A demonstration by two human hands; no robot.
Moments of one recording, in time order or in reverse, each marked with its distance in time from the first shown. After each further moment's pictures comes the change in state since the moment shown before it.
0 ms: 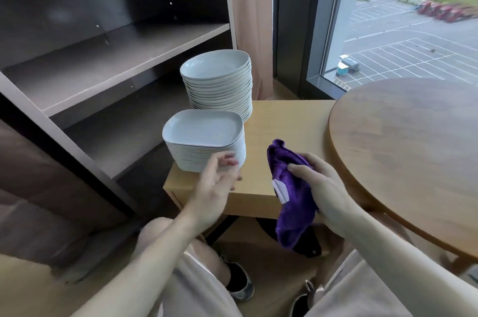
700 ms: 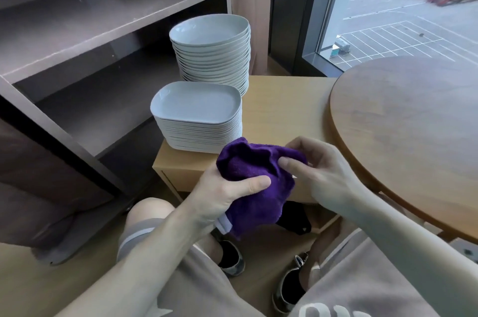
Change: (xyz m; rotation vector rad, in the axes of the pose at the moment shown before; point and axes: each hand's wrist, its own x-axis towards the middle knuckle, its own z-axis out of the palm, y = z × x) left_hand -0.027 0.004 0.013 -0.464 -0.288 -0.192; right_hand -0.007 -0.005 0.004 -0.461 -0.147 -0.243
